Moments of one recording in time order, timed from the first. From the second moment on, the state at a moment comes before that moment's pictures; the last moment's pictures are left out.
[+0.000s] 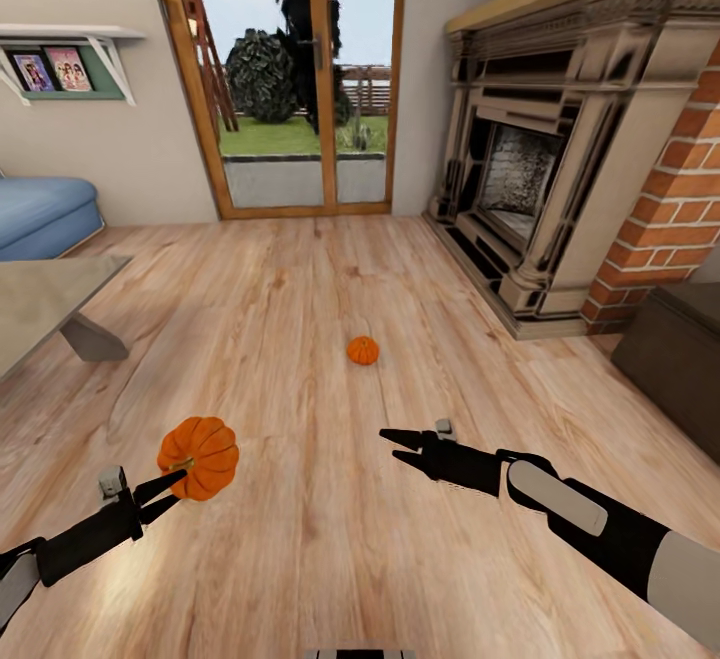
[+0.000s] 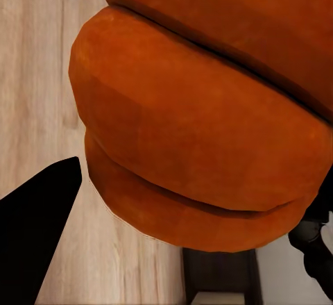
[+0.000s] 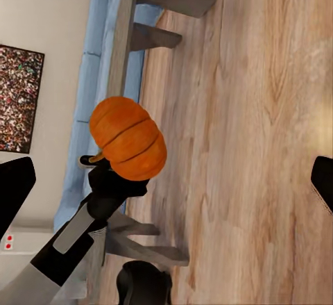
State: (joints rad) left arm -0.40 0.46 0.10 -0.70 0.81 0.70 -1.13; right arm -0.77 -0.46 1.04 -1.11 -1.78 0.42 0.42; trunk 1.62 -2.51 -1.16
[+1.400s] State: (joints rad) left arm -0.40 0.46 0.10 -0.70 0.80 0.70 -1.13; right arm -0.77 -0.46 1.04 -1.11 -1.78 0.42 0.41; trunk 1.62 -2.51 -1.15
